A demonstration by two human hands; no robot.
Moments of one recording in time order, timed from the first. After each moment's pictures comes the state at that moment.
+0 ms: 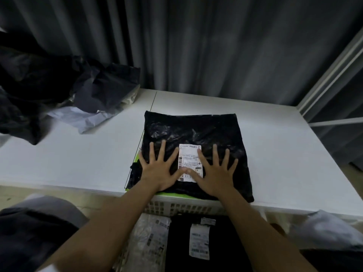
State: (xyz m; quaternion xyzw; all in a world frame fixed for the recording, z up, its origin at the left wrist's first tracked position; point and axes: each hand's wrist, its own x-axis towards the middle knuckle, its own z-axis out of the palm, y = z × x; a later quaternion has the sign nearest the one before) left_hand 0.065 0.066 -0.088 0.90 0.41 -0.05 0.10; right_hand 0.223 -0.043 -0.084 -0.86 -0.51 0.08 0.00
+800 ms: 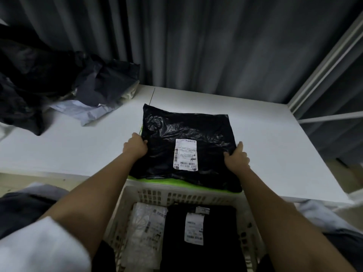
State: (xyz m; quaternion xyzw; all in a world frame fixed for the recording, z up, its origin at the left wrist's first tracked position) left_hand 0.040 0.122 -0.058 0.73 0.62 0.06 0.29; right_hand 0.287 -0.063 -0.064 -0.93 -0.25 0.18 0.21
